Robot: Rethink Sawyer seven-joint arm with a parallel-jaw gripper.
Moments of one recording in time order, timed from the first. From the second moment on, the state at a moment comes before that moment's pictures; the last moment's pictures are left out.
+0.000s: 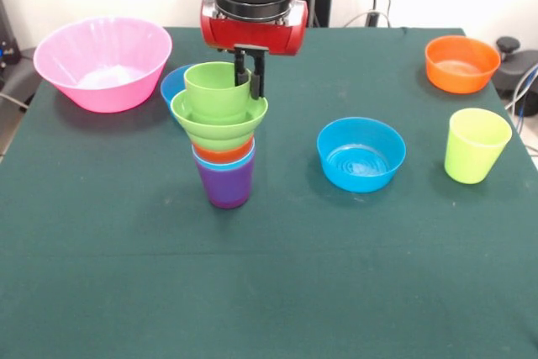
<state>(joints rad) -0.36 -0.62 0.13 1.44 -0.19 0.79 1.75</state>
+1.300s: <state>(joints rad) -0.37 -0.56 0.13 1.36 -0.15 0.95 1.75</state>
